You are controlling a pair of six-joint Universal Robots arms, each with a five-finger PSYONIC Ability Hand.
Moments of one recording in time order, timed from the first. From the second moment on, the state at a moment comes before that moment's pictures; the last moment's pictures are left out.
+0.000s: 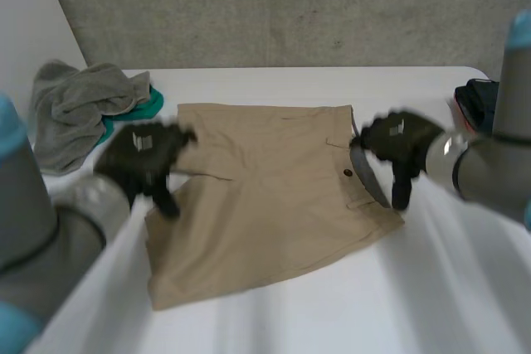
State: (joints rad) left arm 4.23 -1.70 -1.70 3.09 -1.59 3.41; right arm 1.92 -1.15 1.26 0.44 1.37 2.47; left_hand 0.33 0.32 0.32 0.33 0.16; right_hand 0.23 0.22 0.22 0.22 0.06
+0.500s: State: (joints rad) left arm 4.21 -1.77 -2.05 3.36 -1.59 3.41; right arm 1.83 -1.11 1.75 -0.22 1.22 2.44; left_hand 0.53 0.53 0.53 0.53 0.36; right_hand 1.04 1.17 1.18 1.19 1.00
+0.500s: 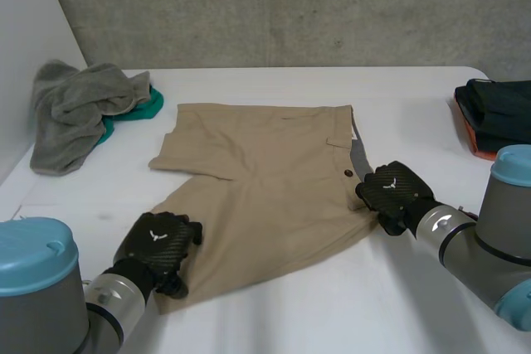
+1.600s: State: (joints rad) left arm 4.08 -1.46 -2.10 2.82 -1.51 3.59; right arm 1.68 -1.60 1.94 0.61 1.28 2.07; left_hand 1.14 1.20 1.19 1.20 1.00; right_hand 1.05 1.17 1.19 1.20 1.00
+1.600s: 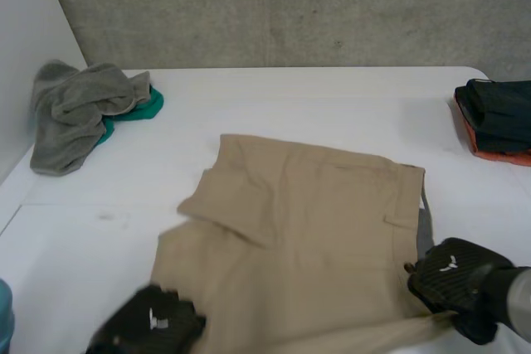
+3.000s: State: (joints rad) left arm 4.11 -1.99 -1.57 3.64 -1.50 3.49; right arm 1.74 -1.14 1.77 -0.21 1.53 2.61; left_hand 0.19 0.21 0.21 0.20 0.05; right_hand 0.79 1.05 1.16 1.19 0.95
